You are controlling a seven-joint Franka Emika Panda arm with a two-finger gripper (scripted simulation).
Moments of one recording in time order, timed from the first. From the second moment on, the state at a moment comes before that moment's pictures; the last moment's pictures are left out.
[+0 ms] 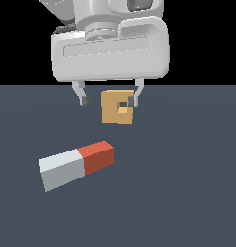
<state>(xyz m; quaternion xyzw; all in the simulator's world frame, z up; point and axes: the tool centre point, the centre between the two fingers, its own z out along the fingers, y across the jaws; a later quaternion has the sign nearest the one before) -0.018 -0.068 0.166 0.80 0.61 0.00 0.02</state>
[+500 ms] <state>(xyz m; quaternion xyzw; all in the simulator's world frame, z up) -0.067 -0.086 0.124 0.88 0.47 0.00 0.01</state>
